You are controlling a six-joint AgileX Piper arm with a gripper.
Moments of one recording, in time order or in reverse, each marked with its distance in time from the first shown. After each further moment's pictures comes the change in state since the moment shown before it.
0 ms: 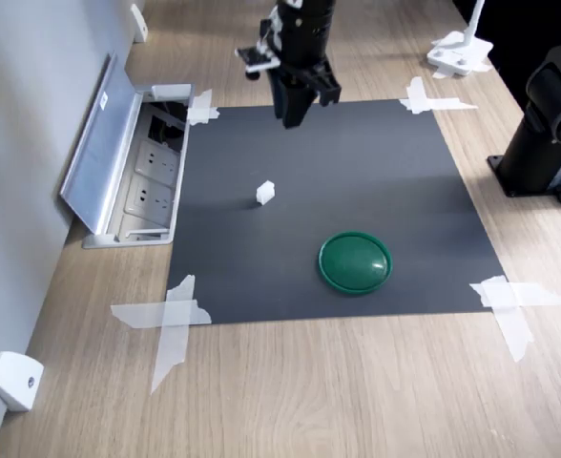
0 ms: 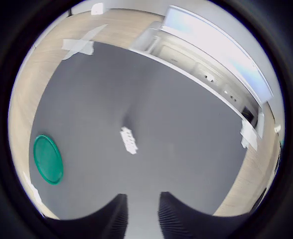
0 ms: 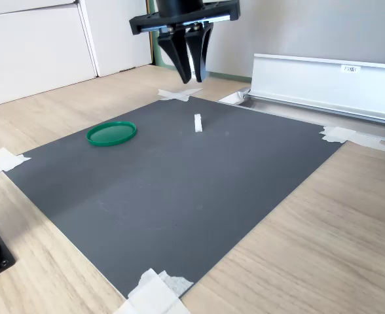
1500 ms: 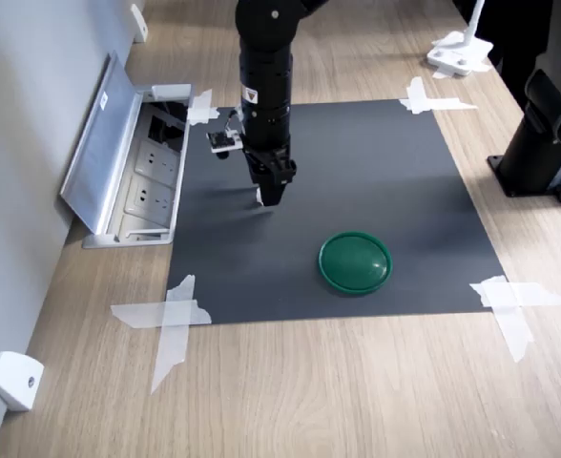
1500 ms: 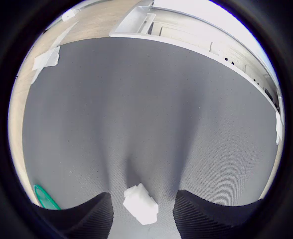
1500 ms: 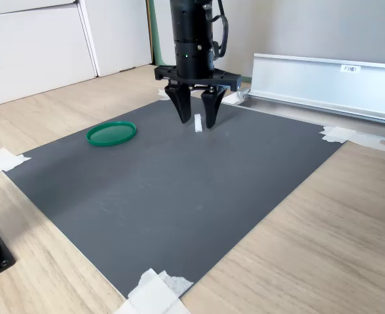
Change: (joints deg) arm 0.5 14.8 -0.5 6.0 -11.0 10.3
